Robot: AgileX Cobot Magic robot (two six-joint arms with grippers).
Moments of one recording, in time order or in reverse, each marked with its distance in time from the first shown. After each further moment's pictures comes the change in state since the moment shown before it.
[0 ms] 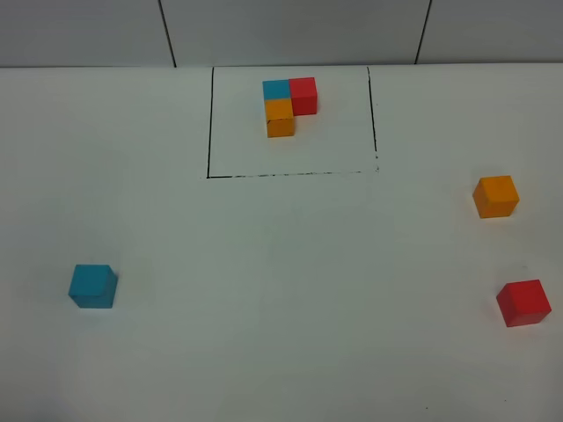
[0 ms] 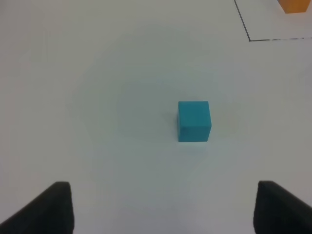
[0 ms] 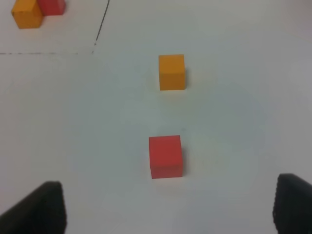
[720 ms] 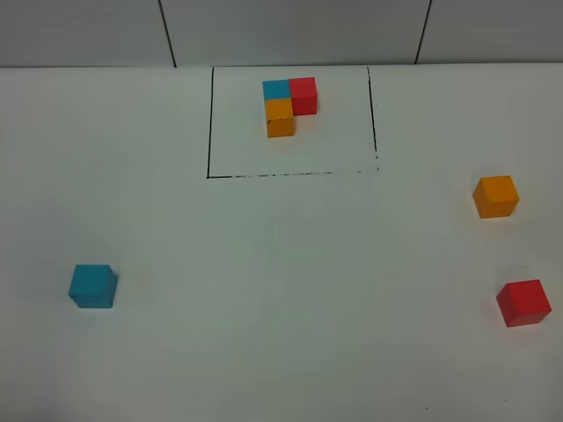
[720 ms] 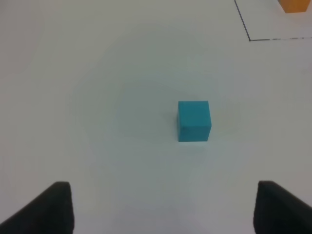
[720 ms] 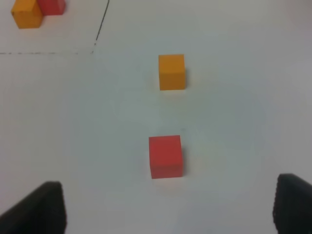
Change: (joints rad) left arm 0.000 0.000 0.000 0.000 0.000 0.001; right arm 0.000 0.000 0.000 0.000 0.000 0.000
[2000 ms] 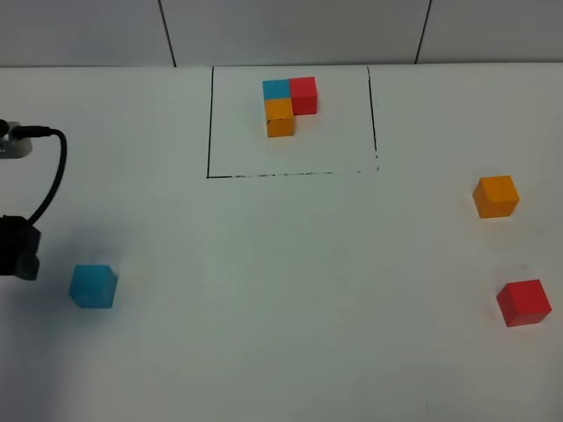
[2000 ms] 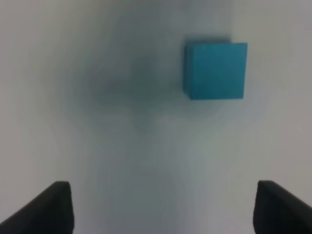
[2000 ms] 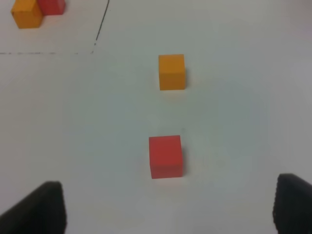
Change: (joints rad) left arm -0.050 1.334 -0.370 -0.004 -0.133 -0.022; right arm 0.000 0.000 0.000 0.000 0.000 0.000
